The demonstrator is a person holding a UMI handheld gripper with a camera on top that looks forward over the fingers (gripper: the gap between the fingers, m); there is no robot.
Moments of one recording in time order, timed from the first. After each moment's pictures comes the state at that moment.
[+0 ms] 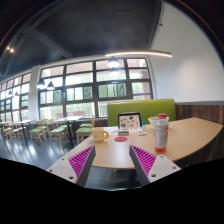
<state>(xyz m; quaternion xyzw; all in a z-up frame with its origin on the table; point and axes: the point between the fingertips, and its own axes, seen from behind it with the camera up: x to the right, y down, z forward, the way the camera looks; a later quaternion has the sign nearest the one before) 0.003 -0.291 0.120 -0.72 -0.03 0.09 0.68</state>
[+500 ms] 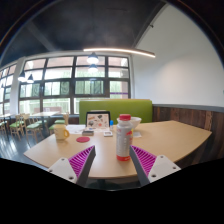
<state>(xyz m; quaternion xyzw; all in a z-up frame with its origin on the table) 0.146 -0.233 0.104 -0.74 0.04 -0.02 0.68</state>
